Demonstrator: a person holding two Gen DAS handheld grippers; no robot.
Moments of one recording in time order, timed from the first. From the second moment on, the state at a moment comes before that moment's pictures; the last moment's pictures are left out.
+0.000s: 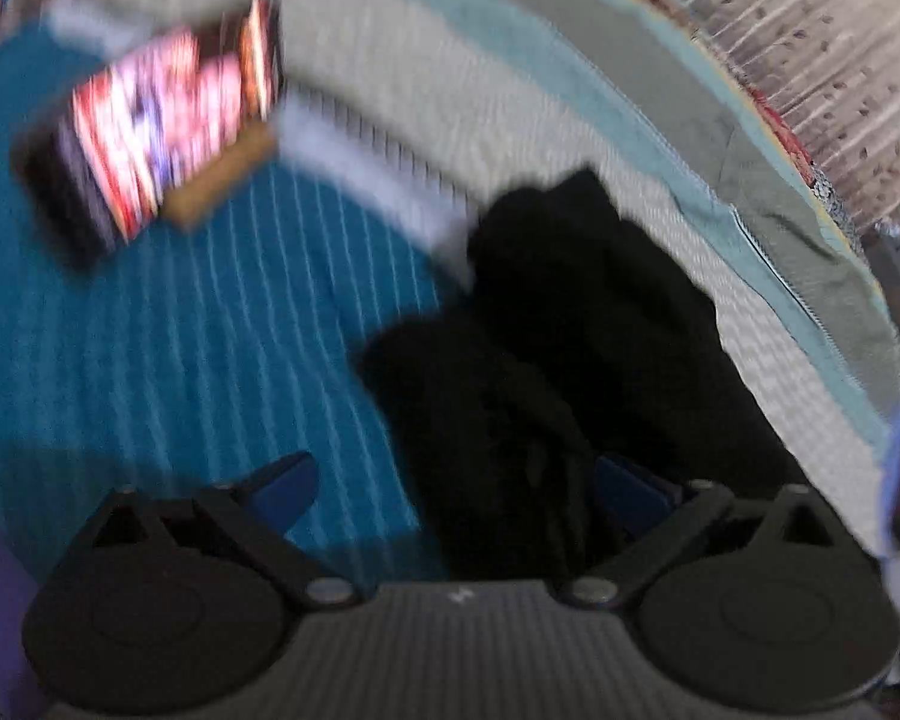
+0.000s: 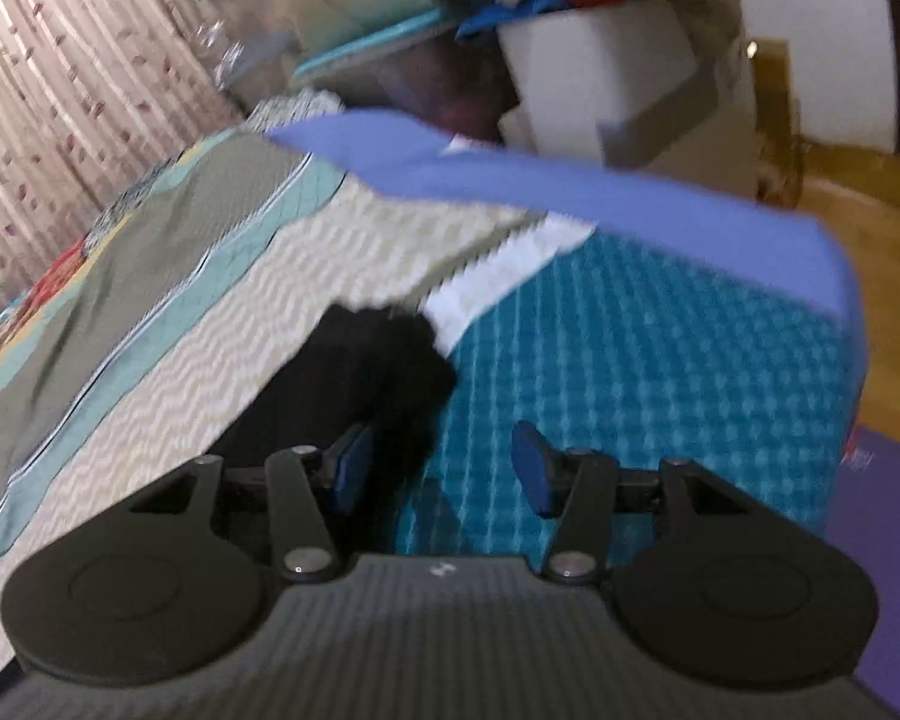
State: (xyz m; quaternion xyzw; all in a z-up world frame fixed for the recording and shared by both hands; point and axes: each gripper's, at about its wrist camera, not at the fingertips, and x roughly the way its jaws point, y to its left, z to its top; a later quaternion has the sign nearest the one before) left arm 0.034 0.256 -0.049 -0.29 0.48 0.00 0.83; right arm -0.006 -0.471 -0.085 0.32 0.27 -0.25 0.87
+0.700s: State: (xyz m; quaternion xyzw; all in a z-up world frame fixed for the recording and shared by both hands) left arm 0.090 0.252 0.046 -0.34 0.37 -0.09 0.86; right arm 0.012 -0.441 -0.007 0.21 0.18 -0.29 0.92
